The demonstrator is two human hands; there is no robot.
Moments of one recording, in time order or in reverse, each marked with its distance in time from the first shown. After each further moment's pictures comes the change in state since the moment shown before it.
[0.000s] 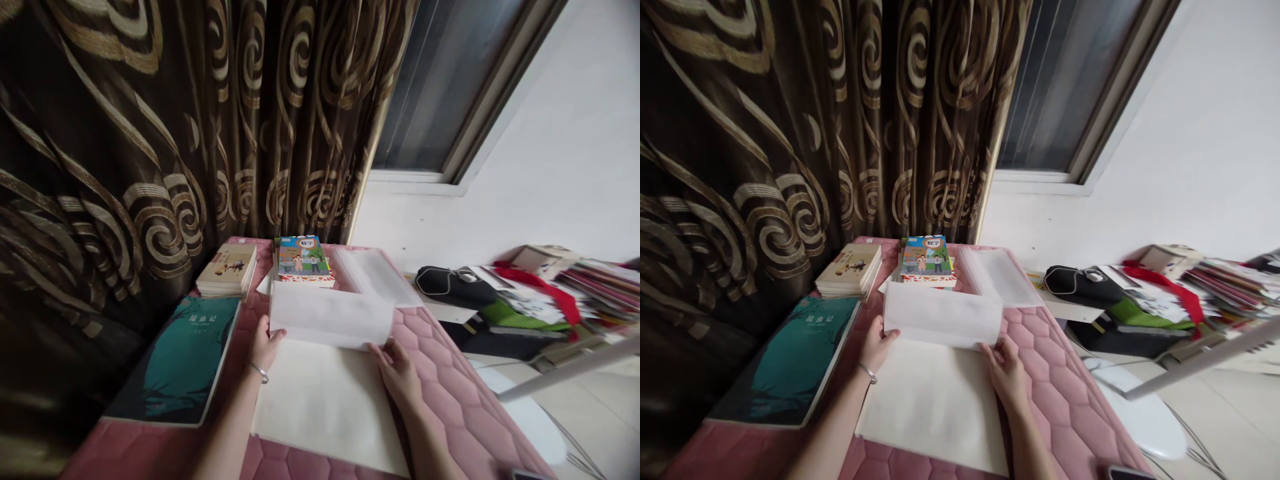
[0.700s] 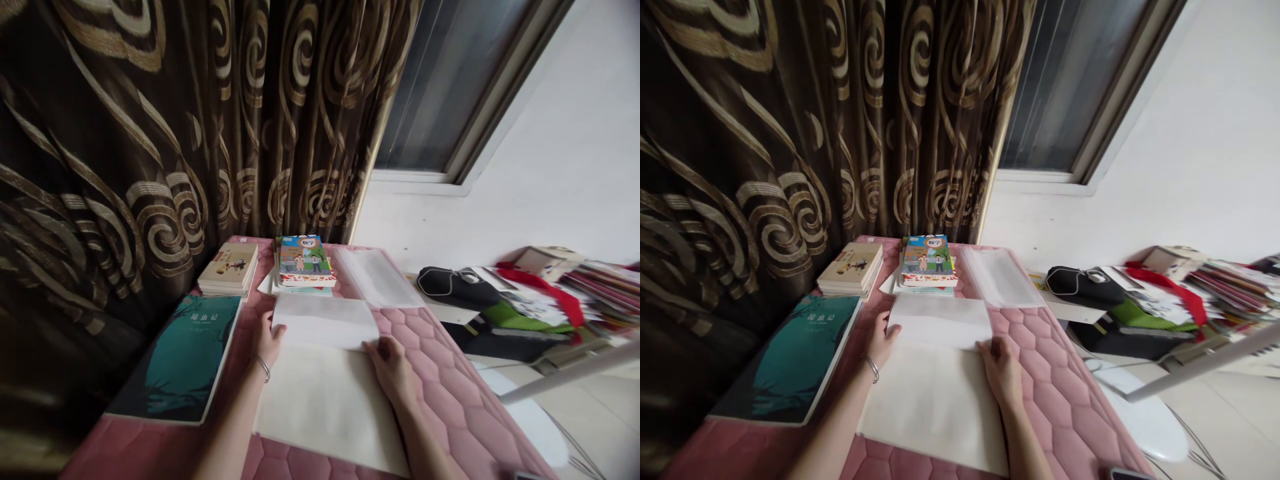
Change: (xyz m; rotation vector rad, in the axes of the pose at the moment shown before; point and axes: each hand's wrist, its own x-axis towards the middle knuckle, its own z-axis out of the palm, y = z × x) left_hand 0.005 -0.005 0.001 0.241 0.100 0.044; right_hand 0.002 0.002 0.010 -0.141 0.035 -0.058
